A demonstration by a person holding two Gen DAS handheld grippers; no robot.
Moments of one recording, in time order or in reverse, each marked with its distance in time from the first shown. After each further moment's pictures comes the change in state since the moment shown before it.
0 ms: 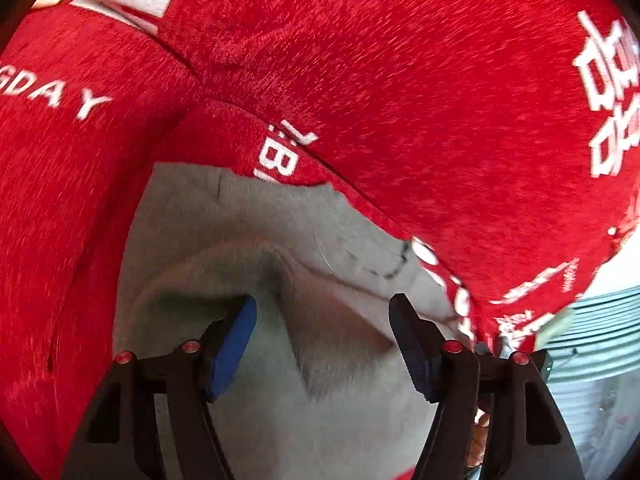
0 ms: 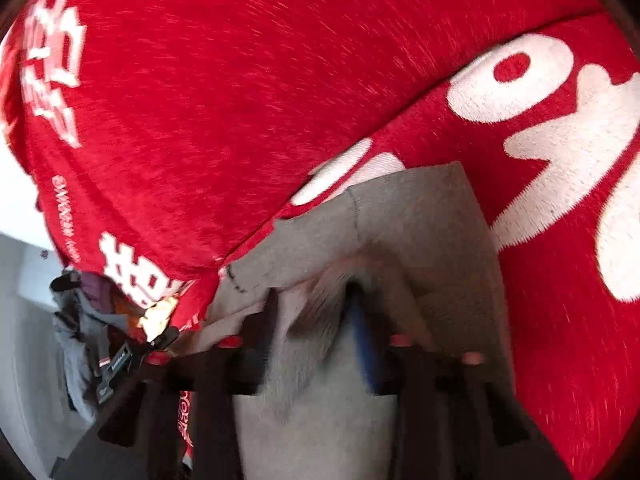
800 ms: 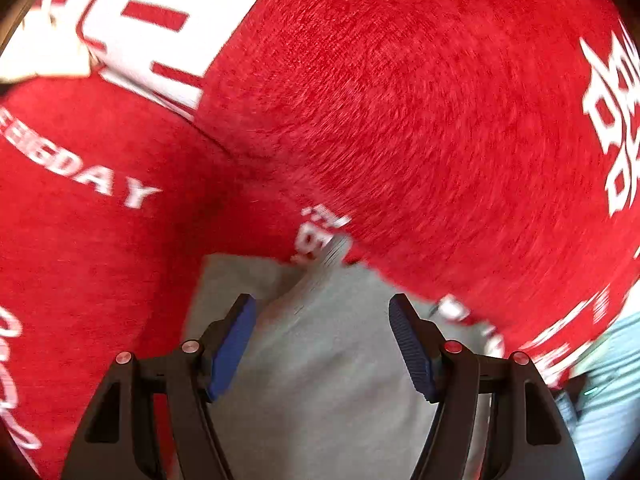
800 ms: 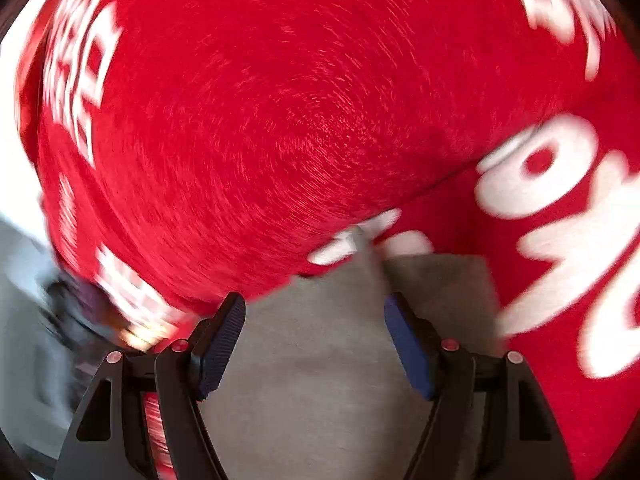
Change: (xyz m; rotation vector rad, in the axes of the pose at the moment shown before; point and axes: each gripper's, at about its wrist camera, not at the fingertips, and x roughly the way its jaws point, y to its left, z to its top) left arm -0.031 -0.010 0.022 0.051 -0.191 0.210; right arm 0.007 0.044 0.021 -0.232 -0.123 -0.197
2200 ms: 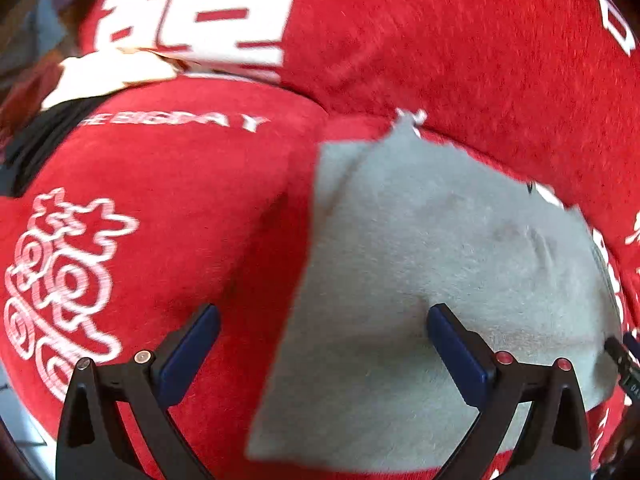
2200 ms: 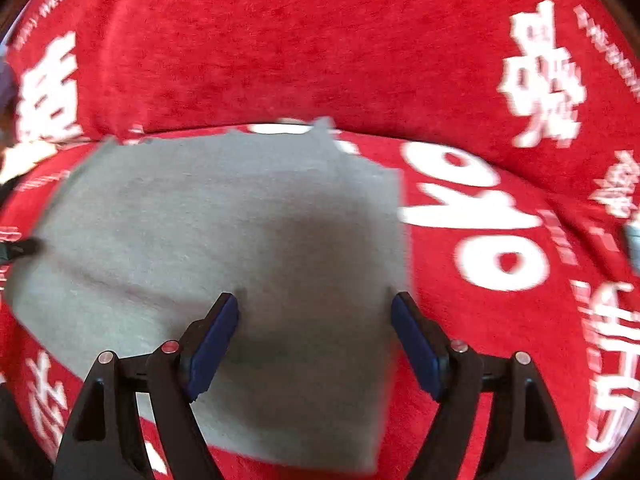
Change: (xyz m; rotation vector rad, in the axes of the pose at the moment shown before) left arm -0.040 0.036 -0.101 0.194 -0.034 0.347; right arm -0.039 0.026 -0.116 -0.391 0.090 -0.505
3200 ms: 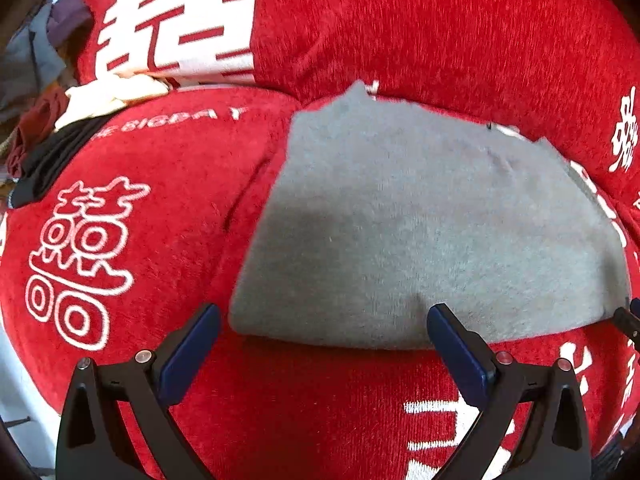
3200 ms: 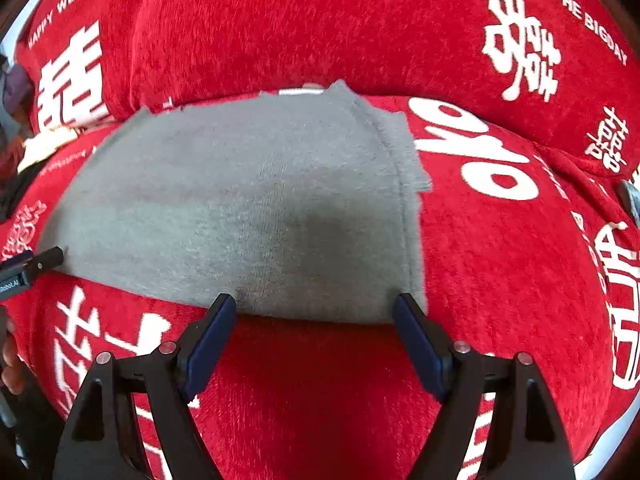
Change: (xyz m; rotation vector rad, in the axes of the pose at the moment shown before) left arm -0.037 -0.021 -0.066 0.158 -0.049 0.027; right arm -0.028 0.016 -0.058 0.034 -0.001 0.108
